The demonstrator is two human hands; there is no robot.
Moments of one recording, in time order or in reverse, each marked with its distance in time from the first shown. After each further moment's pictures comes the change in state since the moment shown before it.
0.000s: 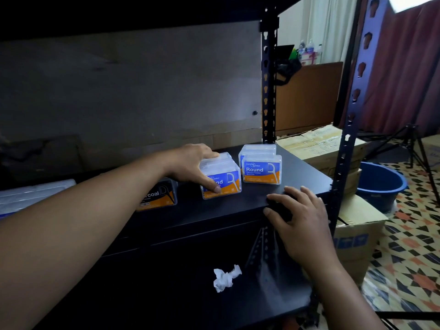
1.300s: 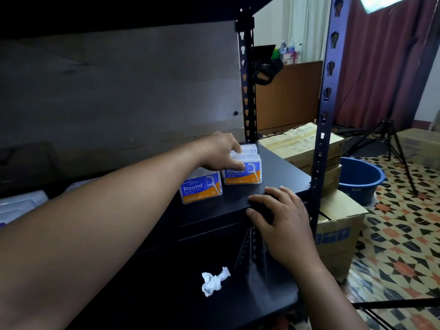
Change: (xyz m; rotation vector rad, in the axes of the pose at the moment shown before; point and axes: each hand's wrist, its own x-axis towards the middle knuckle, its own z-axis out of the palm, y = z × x) left_hand 0.060 0.090 -0.011 0.033 0.098 0.051; right_hand 0.000 0.003 -0.003 0.052 -0.014 0.015
